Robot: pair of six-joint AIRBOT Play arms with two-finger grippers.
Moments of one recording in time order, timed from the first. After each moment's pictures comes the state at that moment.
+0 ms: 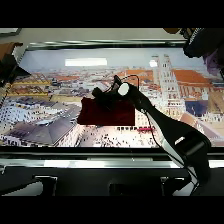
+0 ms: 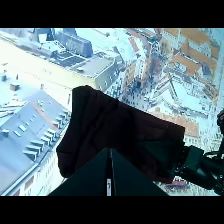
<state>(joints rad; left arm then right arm) 0.42 -1.36 1.77 -2.13 1.47 1.39 0.55 -1.82 1.62 -0.80 0.82 2.04</state>
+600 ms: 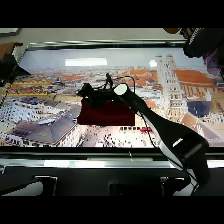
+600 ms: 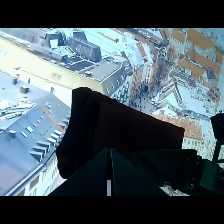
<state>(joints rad) 0.42 -1.36 1.77 -2.14 1.46 1.39 0.60 -1.81 1.62 -0.38 0.74 1.79</state>
